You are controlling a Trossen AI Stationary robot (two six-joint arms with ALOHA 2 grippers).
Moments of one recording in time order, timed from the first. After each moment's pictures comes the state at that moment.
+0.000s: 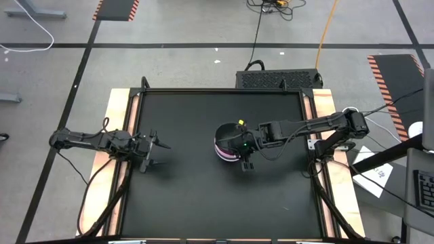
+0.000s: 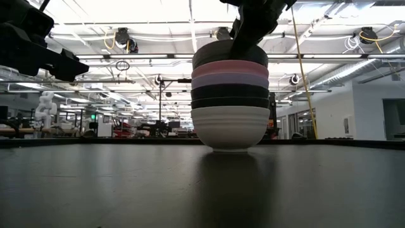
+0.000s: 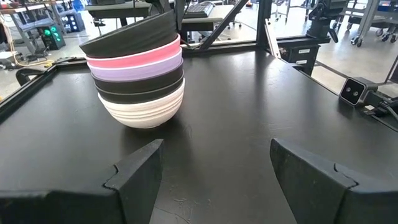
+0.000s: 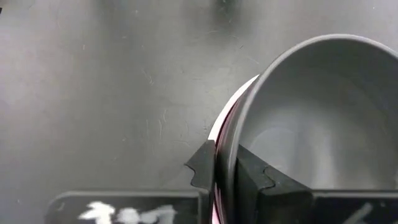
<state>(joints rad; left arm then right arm) -0.13 0.08 0.08 -0.21 0.05 0.06 0.08 1.58 1.28 -0.64 0.00 -0.03</state>
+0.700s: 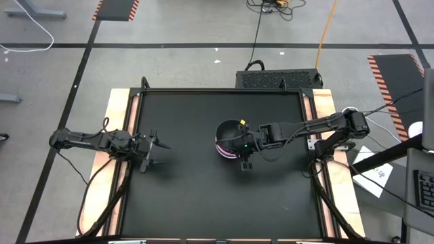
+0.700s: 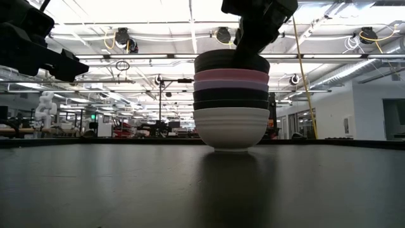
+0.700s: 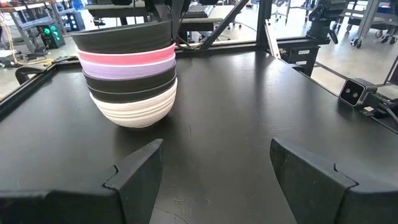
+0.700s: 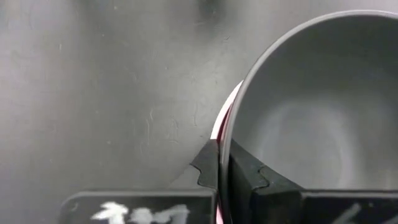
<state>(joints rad) -0.13 0.08 0.08 -0.21 0.05 0.05 0.08 1.58 1.21 -0.62 0.06 0.01</state>
